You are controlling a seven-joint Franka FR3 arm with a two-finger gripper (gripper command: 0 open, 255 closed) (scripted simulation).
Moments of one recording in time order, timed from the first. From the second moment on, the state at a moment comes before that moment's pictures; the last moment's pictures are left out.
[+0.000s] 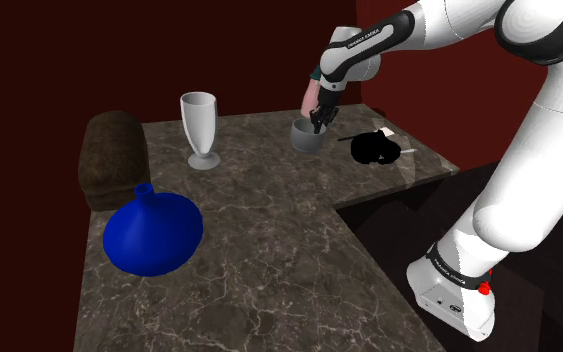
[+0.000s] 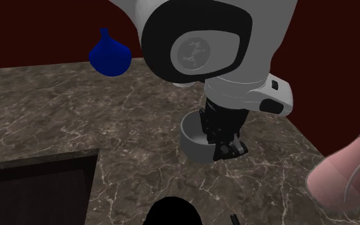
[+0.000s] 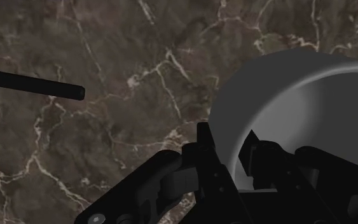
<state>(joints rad) -0.05 0.17 -0.17 -2.07 0.09 2.24 -0.17</state>
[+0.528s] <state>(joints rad) -0.05 0.13 -0.17 -2.03 0.08 2.16 -0.16</state>
